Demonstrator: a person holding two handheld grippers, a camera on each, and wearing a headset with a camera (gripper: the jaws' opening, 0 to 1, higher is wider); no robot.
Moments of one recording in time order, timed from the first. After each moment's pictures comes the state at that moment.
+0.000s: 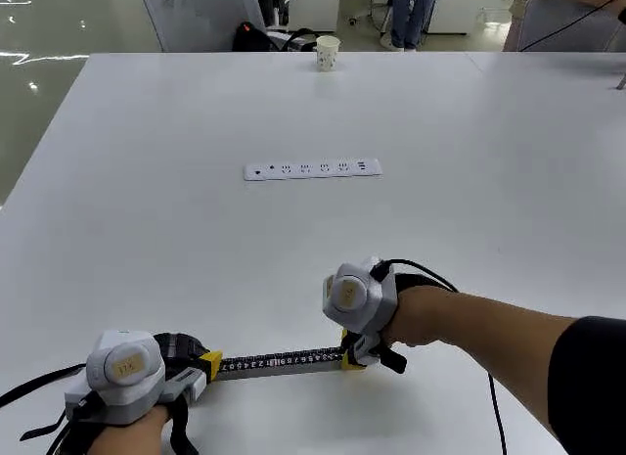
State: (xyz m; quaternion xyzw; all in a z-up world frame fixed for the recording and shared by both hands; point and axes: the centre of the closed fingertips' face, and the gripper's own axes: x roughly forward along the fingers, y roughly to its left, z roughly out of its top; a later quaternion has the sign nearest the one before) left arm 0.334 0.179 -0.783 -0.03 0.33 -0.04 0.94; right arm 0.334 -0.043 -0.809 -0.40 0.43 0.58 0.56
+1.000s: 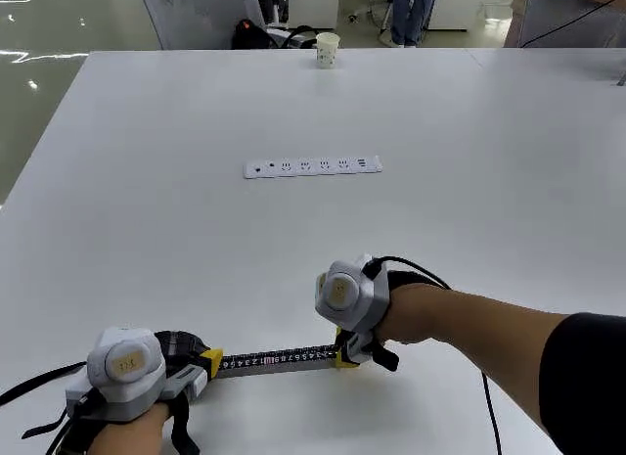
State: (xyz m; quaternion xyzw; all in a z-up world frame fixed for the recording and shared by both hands) left arm 0.334 0.179 -0.783 -0.03 0.33 -0.04 0.94; right arm 0.333 -0.033 -0.810 -0.40 0.43 0.58 0.56
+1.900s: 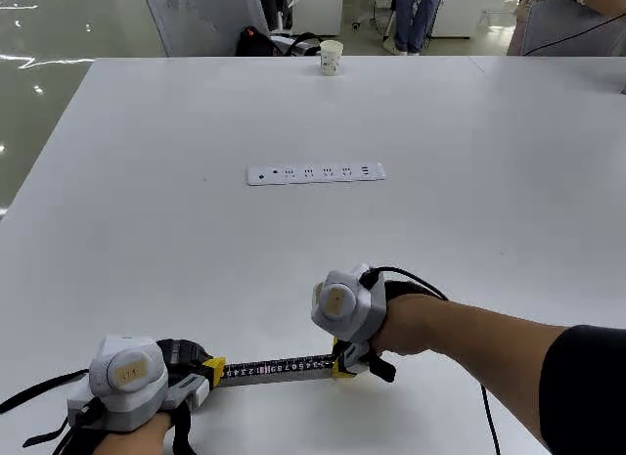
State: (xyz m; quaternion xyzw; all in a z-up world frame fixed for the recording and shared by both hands) left arm 0.334 0.179 -0.783 -0.03 0.33 -0.05 0.94; right arm 0.332 -0.026 -0.810 -0.40 0.43 0.58 0.56
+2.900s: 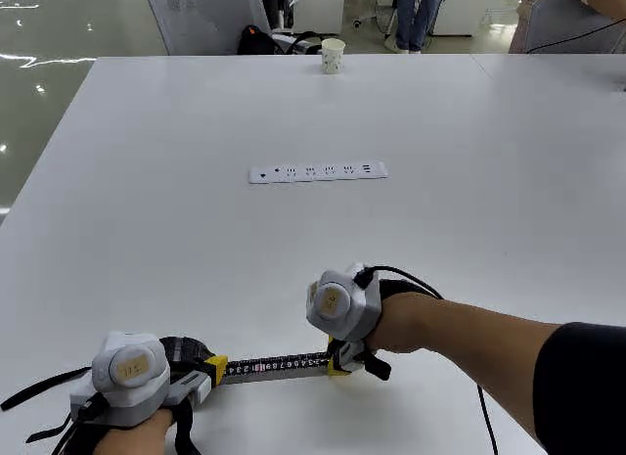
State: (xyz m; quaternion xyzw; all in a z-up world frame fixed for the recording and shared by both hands) left arm 0.334 0.180 -0.783 -0.03 0.33 -0.05 0.94; right arm 0.332 -0.016 -0.810 -0.40 0.42 0.59 0.56
